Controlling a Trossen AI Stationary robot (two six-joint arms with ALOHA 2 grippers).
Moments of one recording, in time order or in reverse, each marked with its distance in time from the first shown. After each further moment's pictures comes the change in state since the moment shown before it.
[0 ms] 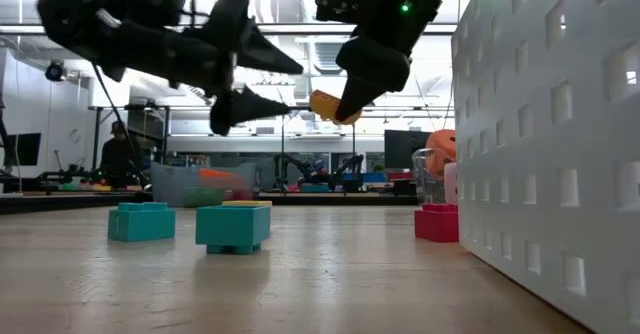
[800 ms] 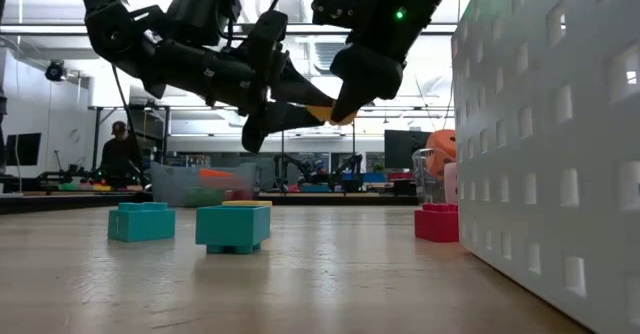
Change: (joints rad) left arm 0.075 0.190 0.131 0.007 0.127 0.018; right arm 0.006 0.015 -0.002 0.029 0.032 -0.022
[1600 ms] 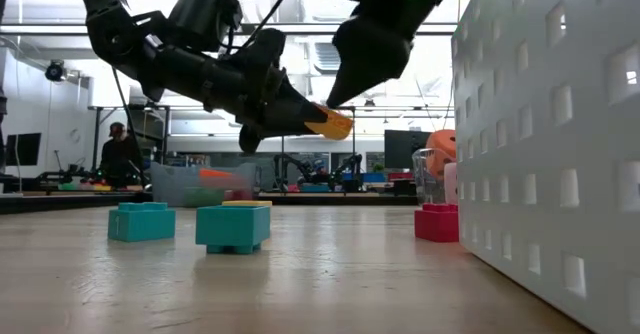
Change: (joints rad) left arm 0.003 0.000 -0.009 -0.033 -0.011 0.131; right arm 0.057 -0.023 0.000 0.019 0.061 0.020
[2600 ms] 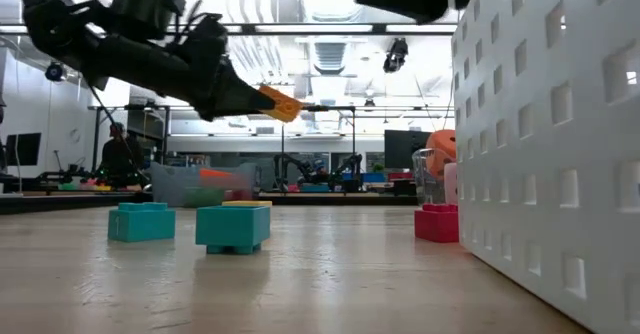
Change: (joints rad) left arm 0.017 -0.326 -0.242 0.001 -0.172 0.368; right arm 0.107 -0.407 -0.697 1.147 -0.454 -0.324
